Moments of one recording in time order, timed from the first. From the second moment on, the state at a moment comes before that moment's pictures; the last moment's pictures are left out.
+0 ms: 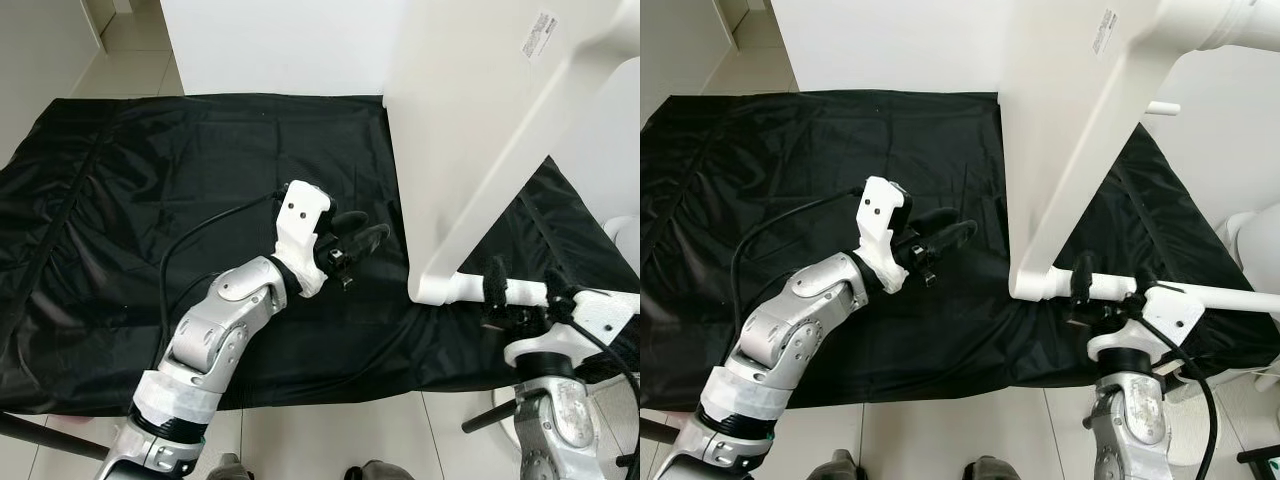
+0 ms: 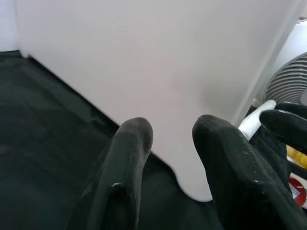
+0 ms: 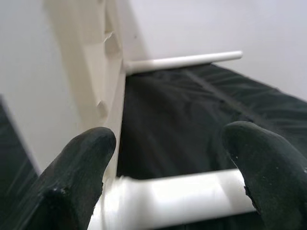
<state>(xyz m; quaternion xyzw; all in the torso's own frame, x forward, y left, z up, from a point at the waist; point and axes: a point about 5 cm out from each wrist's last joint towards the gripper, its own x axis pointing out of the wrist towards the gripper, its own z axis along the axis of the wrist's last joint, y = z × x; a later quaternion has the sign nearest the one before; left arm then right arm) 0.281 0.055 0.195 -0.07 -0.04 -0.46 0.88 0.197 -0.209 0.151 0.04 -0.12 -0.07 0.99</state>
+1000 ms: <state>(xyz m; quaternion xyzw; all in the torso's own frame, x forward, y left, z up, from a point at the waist) 0.281 0.080 0.173 -0.02 -0.03 -0.41 0.91 0.227 -0.179 0.137 0.01 -0.10 0.02 0.99</state>
